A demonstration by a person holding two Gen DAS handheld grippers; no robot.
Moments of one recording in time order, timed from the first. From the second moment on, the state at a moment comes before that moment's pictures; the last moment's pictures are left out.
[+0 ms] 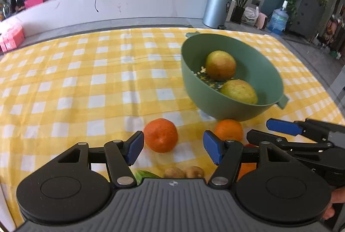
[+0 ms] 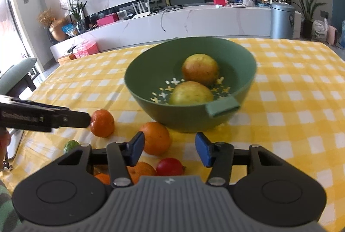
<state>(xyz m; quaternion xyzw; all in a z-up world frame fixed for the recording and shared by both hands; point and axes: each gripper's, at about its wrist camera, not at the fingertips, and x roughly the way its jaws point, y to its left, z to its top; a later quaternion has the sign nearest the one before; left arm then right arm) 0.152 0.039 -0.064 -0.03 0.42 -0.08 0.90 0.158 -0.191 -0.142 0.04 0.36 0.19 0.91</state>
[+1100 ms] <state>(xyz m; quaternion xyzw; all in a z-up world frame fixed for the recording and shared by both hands) 0.177 0.038 -0.103 -0.02 0.46 -0.05 0.89 0.179 -0.149 -0.173 -0.05 0.37 0.22 0.90</state>
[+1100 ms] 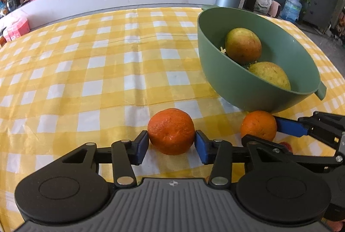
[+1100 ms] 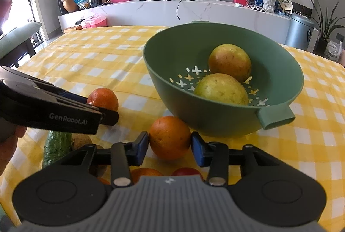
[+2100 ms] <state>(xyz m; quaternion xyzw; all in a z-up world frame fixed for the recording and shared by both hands) 0.144 0.023 -0.059 -0.04 0.40 -0.07 0.91 0.142 -0.155 -0.144 -0.05 0.30 0.28 0.91</state>
